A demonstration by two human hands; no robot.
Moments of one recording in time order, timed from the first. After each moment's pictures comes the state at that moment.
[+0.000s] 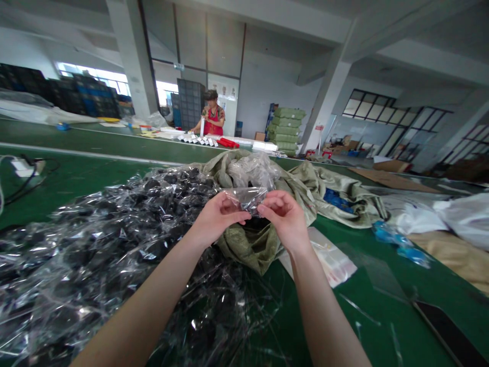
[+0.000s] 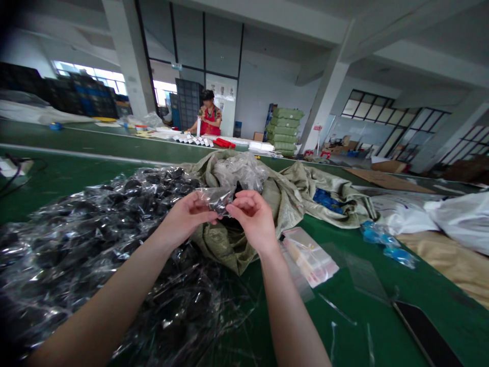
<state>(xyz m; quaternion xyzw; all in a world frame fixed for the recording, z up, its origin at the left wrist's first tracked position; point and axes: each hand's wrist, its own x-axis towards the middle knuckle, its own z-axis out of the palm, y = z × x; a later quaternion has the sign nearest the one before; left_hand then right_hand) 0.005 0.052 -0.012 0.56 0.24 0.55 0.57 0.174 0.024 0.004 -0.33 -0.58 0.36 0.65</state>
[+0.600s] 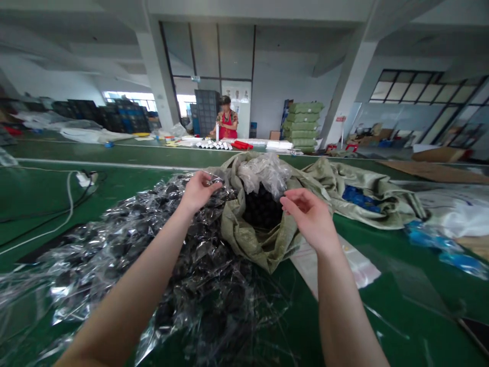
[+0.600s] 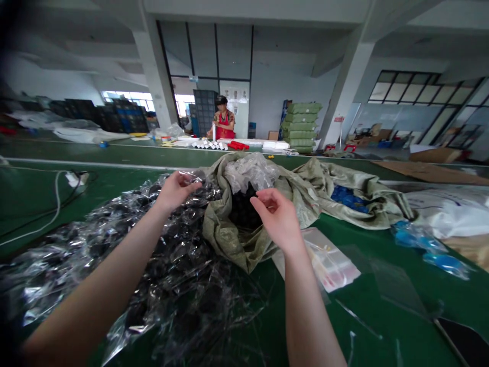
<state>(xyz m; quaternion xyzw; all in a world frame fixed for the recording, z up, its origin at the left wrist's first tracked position) -0.066 0.125 0.008 0.63 0.54 0.54 0.15 0.219 0.017 0.018 -0.44 -0.64 0.21 0.59</state>
